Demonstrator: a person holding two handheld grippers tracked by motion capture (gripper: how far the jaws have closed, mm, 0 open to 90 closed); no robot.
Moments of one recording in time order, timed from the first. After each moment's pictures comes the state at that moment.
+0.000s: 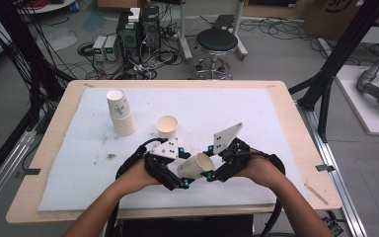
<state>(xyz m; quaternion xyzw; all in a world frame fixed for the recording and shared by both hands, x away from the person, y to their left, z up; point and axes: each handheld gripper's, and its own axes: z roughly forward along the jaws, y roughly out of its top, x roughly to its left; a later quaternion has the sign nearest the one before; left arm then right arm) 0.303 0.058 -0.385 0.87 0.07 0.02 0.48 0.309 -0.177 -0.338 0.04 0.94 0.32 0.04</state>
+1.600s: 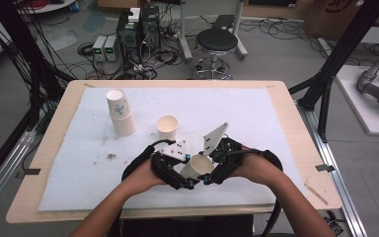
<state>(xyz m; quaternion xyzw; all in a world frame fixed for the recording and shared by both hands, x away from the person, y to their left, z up) 0.307 0.045 -0.395 0.88 0.07 -0.02 0.47 0.309 -0.157 -0.333 0.02 0.96 0.27 0.04</state>
